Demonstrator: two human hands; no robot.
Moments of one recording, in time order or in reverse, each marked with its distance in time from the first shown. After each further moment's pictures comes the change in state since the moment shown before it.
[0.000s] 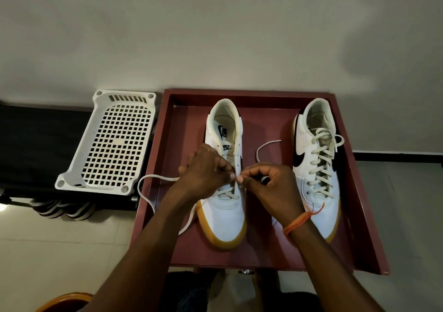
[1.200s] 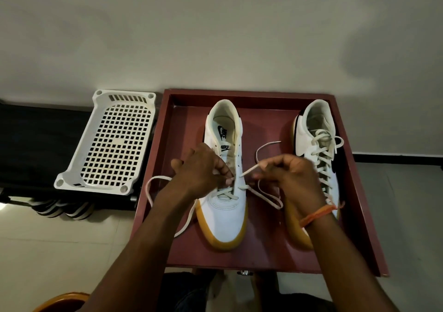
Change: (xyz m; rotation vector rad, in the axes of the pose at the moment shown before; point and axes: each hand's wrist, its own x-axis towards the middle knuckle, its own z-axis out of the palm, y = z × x) left_hand -0.005 0.007 -0.014 0.191 -0.068 -0.037; right_hand 0.009 -0.014 -0.026 0.371 0.068 0.366
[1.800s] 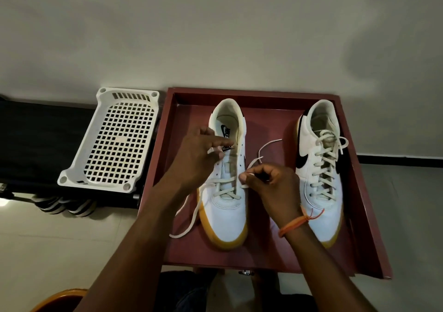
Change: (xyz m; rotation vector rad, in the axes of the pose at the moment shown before) left_hand -0.006 0.011 -0.018 -0.115 0.258 0.051; right_hand -0.004 0.029 0.027 -0.326 0.023 -0.304
